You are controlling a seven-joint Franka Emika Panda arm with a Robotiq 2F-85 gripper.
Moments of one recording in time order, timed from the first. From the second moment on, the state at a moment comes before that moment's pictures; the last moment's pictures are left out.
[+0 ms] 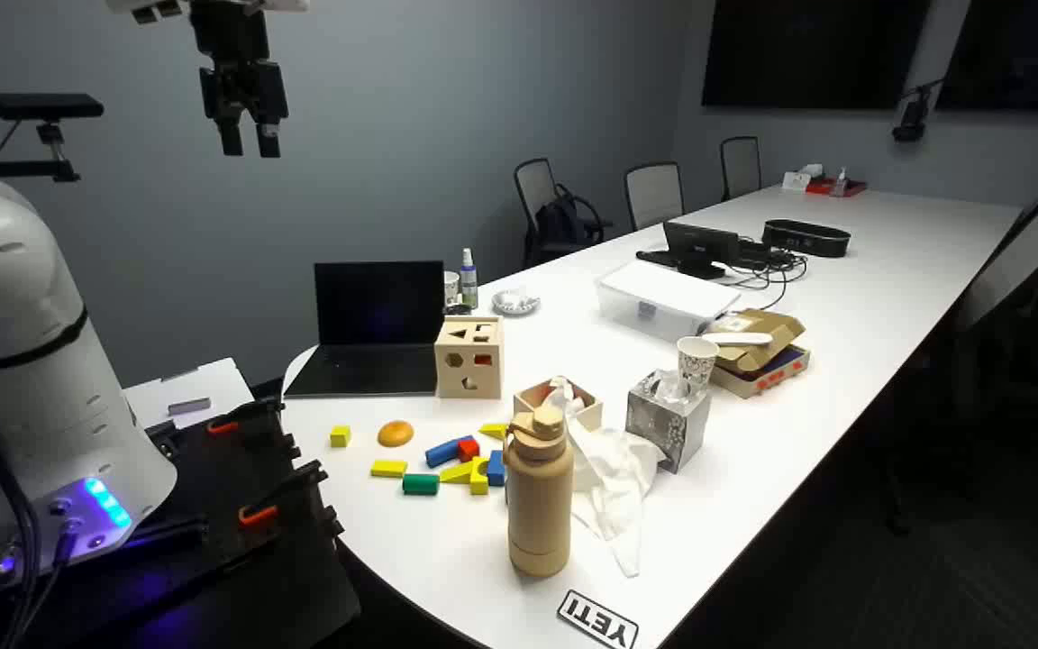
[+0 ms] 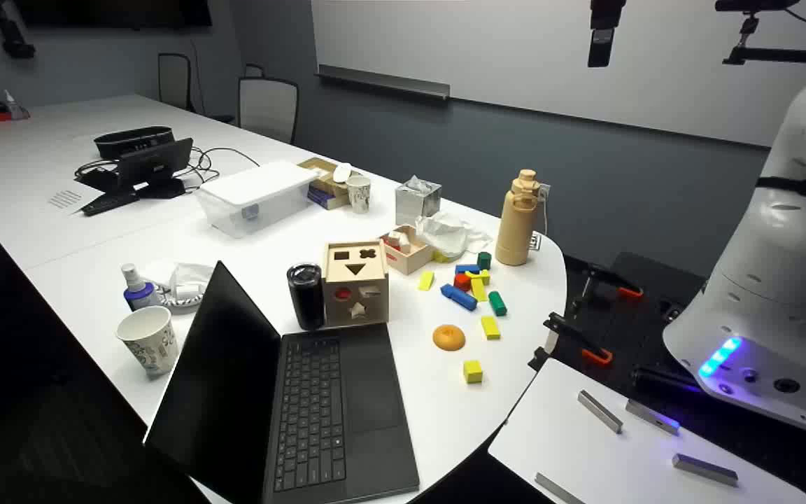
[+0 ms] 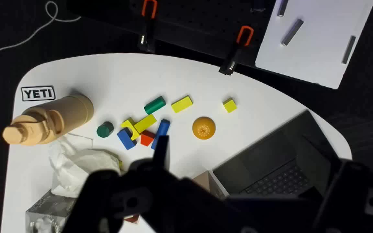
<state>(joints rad) 0.13 -0.84 0.08 -2.50 0.01 1.57 -0.09</state>
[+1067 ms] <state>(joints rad) 0.12 -0.21 0.19 -2.11 0.11 1.74 0.15</state>
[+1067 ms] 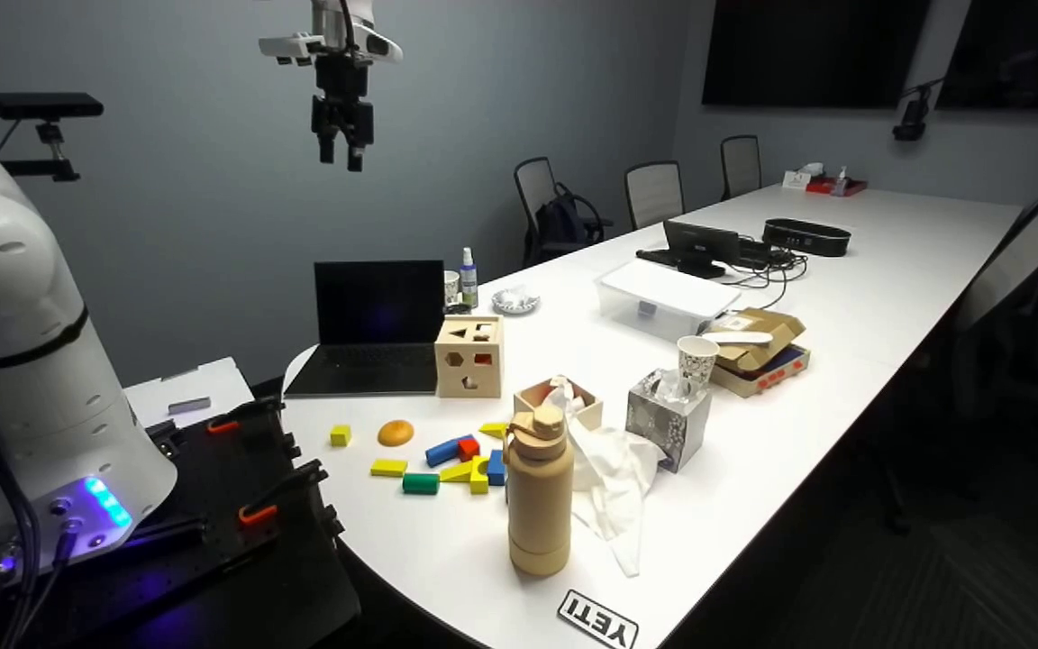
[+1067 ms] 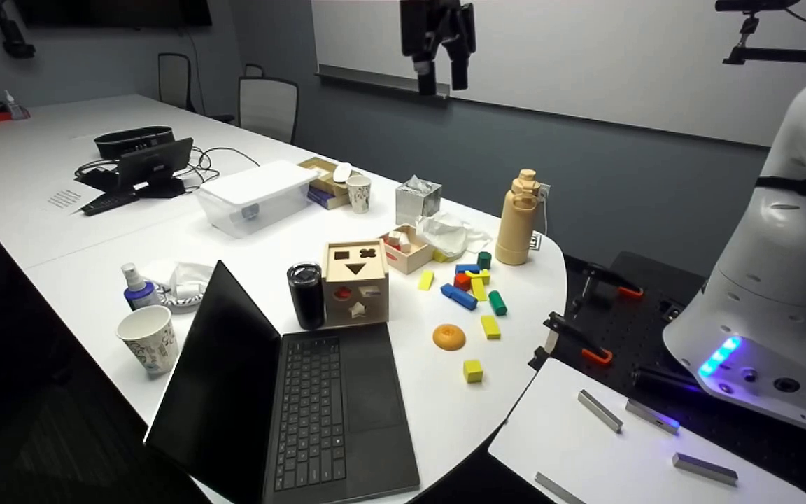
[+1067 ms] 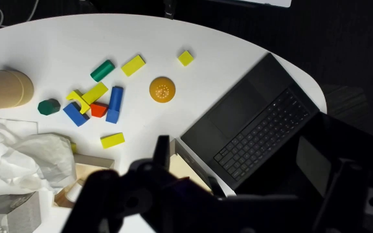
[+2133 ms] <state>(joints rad) 0.42 0.74 0.18 -1.27 -0.03 1.82 0.46</state>
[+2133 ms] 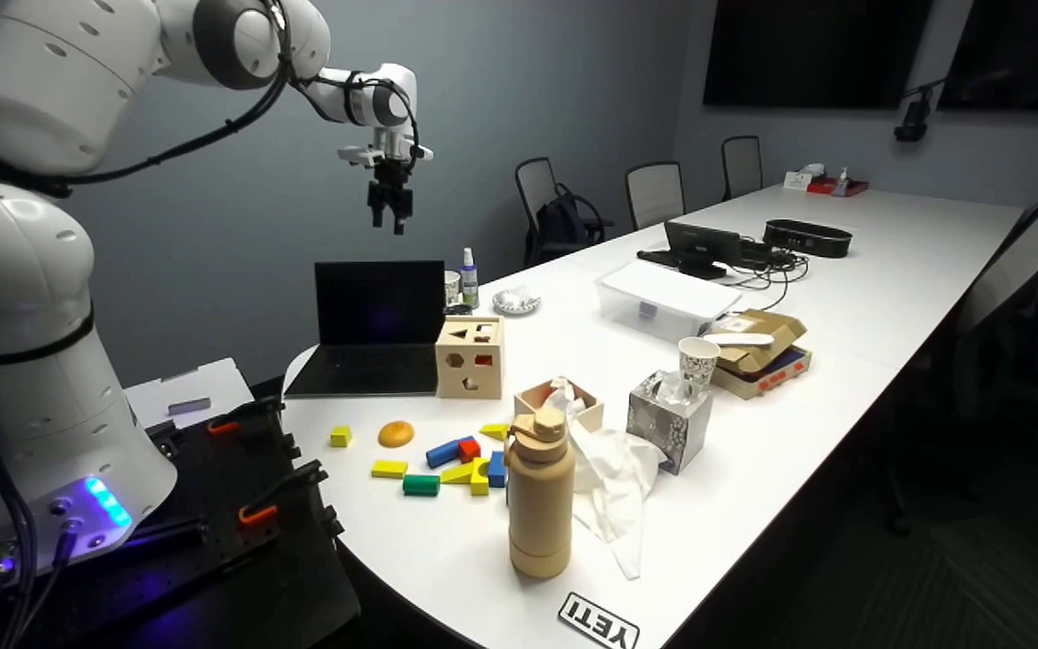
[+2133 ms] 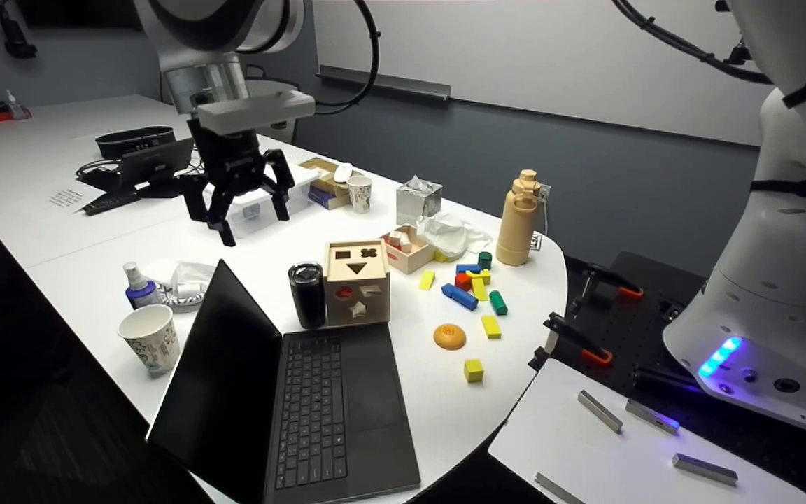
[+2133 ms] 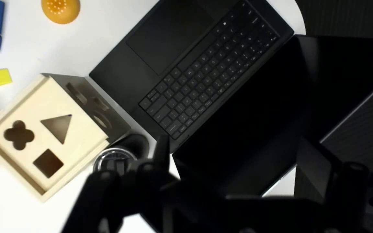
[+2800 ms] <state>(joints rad) 0.50 1.13 0.17 -0.79 -0.03 1.81 0.48</state>
